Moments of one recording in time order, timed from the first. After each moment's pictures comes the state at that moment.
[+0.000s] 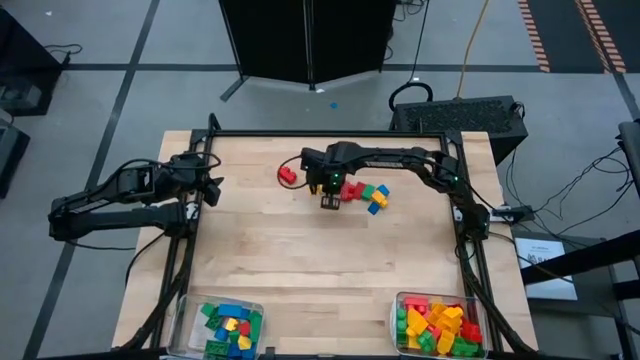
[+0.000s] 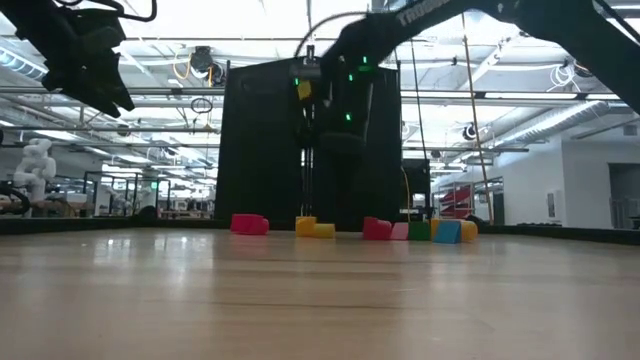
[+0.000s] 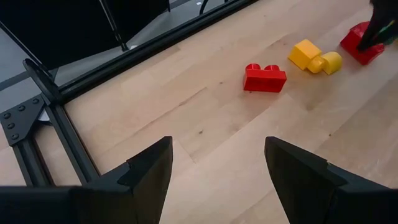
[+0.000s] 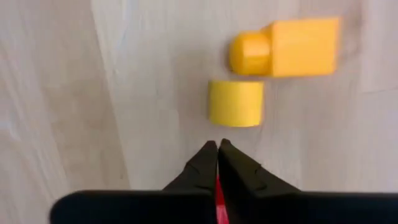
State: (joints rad) left arm 0.27 0.48 0.70 -1.04 -0.42 -0.47; right arm -0.27 2.20 1.84 -1.02 0.01 -0.12
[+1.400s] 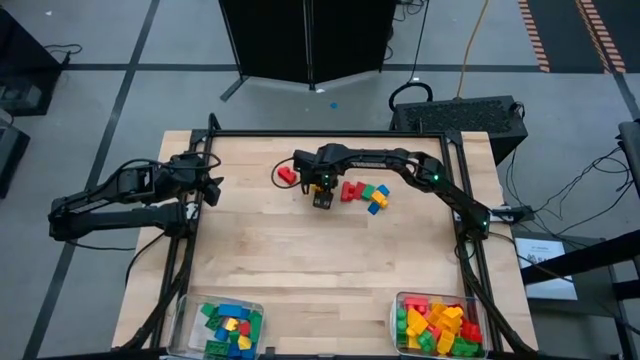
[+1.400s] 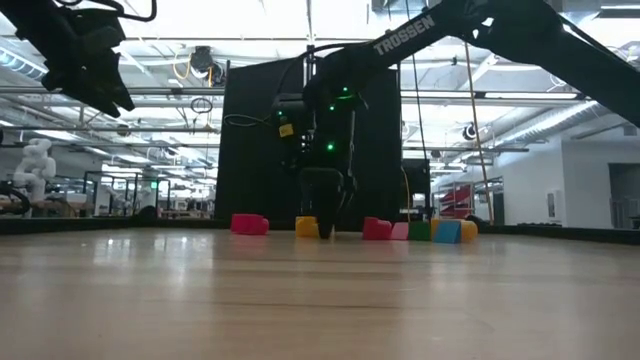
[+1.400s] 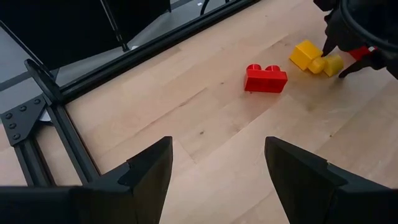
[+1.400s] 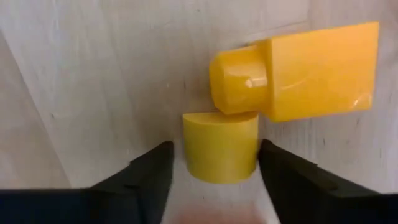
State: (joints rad) left arm 0.27 0.48 0.70 -1.04 -0.42 -0.47; right arm -0.31 2.39 1.97 -1.03 0.04 -0.07
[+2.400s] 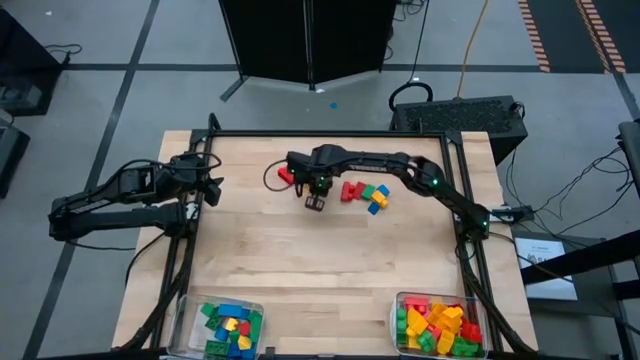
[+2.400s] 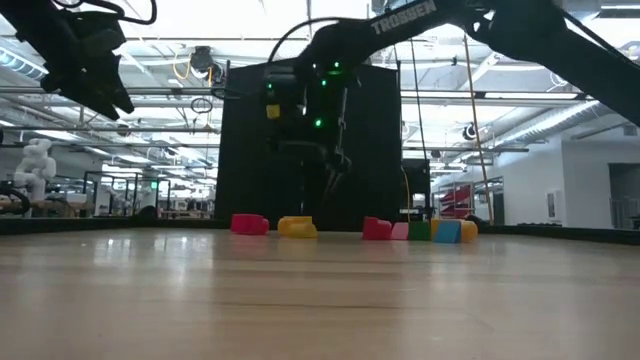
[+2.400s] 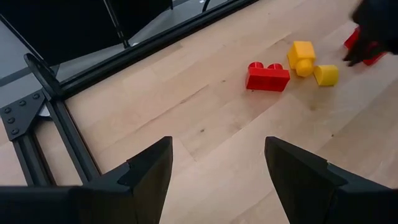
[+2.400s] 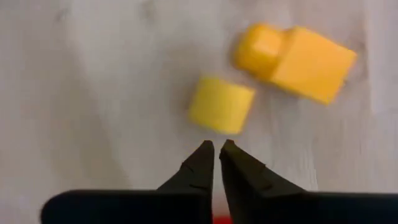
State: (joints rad) left arm 0.27 0.48 0.69 -1.04 -0.43 -0.49; right arm -0.24 2.39 2.12 -1.13 0.05 0.05
